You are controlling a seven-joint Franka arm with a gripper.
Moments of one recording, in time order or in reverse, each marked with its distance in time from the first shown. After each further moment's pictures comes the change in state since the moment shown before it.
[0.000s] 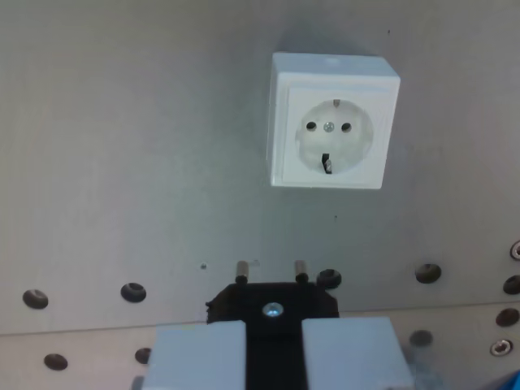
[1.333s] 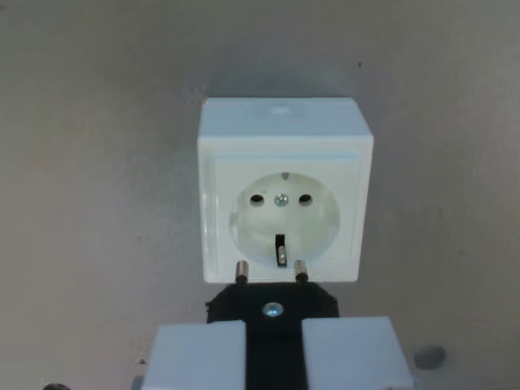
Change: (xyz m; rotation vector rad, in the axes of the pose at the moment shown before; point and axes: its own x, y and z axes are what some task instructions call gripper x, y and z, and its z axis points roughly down) arm 0.000 0.028 0.080 -0.011 0.004 0.035
